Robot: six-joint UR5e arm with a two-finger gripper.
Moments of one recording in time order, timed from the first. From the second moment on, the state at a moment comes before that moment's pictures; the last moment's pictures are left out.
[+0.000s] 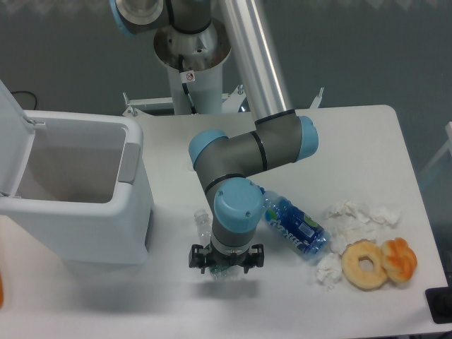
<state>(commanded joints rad) 2.36 -2.22 -1.44 -1.00 1.47 0.30</state>
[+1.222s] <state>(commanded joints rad) 2.36 -2.25 -1.45 -1.00 1.48 0.29</state>
